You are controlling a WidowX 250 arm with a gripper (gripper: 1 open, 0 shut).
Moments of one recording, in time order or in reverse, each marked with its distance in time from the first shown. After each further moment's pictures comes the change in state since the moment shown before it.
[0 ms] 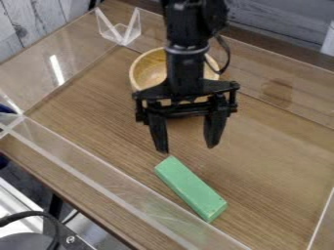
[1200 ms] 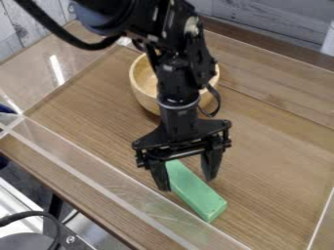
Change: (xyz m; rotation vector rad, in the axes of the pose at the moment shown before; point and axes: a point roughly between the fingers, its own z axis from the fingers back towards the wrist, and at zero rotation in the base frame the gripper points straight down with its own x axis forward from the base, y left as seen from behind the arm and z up) arm -0.008 0.002 -0.044 -0.057 -0.029 0.032
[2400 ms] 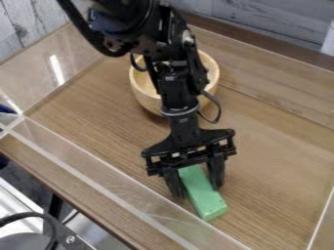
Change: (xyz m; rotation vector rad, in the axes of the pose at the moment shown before) arm 0.008 -0.004 -0.022 -0.044 0.163 -0.071
